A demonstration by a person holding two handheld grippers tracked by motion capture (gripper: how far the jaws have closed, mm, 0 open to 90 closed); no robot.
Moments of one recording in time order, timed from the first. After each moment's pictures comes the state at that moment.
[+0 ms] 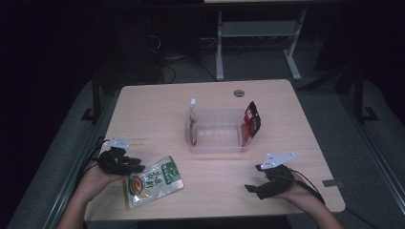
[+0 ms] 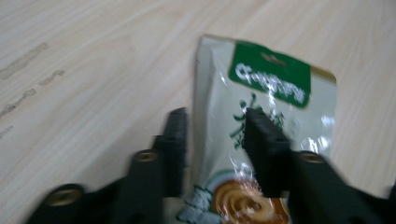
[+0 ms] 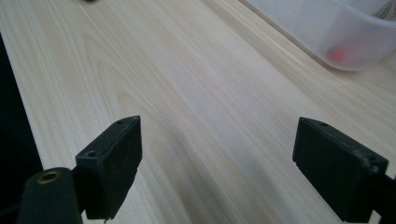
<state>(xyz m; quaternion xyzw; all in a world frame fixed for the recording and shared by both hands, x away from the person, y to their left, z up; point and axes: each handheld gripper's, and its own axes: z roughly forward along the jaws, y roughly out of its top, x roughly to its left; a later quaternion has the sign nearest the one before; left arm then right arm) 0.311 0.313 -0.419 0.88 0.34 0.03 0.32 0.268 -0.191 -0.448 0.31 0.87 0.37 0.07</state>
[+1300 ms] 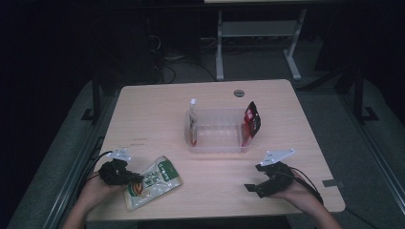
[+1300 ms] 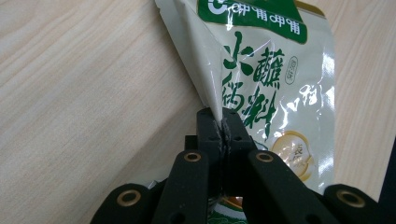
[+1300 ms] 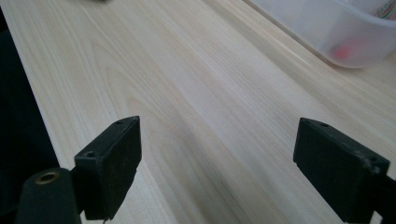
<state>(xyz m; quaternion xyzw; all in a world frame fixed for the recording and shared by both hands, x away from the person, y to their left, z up) 0.301 0.318 -0.445 0.89 0.33 -0.02 0.31 0.271 -0.189 -0.439 0.32 0.87 0.37 0.04</state>
